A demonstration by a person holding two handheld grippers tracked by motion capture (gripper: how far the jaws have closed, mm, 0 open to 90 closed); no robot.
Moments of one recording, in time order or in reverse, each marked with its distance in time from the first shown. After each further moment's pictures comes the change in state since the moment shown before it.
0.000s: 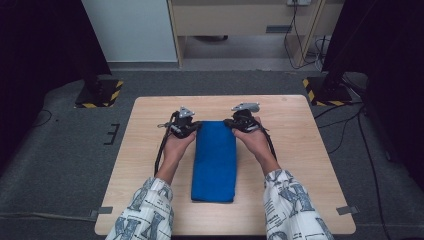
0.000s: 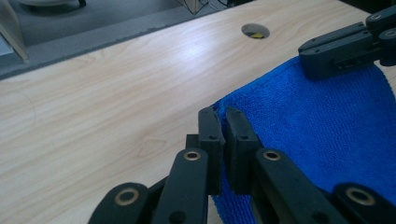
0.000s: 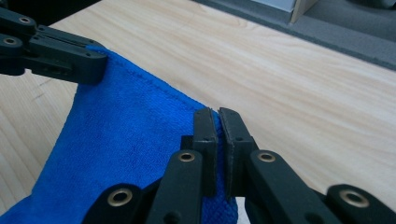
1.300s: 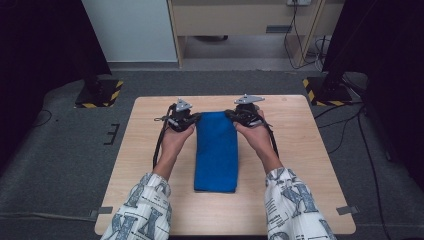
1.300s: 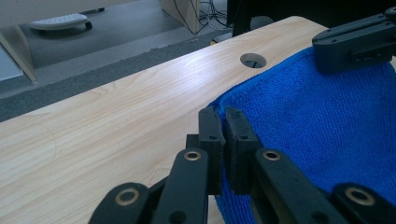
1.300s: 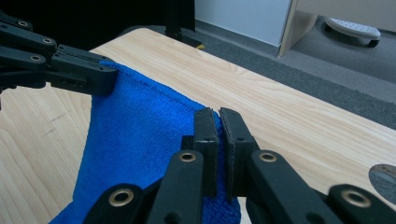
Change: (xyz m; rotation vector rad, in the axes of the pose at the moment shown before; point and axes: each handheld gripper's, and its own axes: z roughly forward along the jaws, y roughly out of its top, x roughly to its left) left arm 0.004 0.023 -0.016 -0.071 0.004 0.020; right arm 0.005 0.023 -0.025 -0.117 -0.025 -0.023
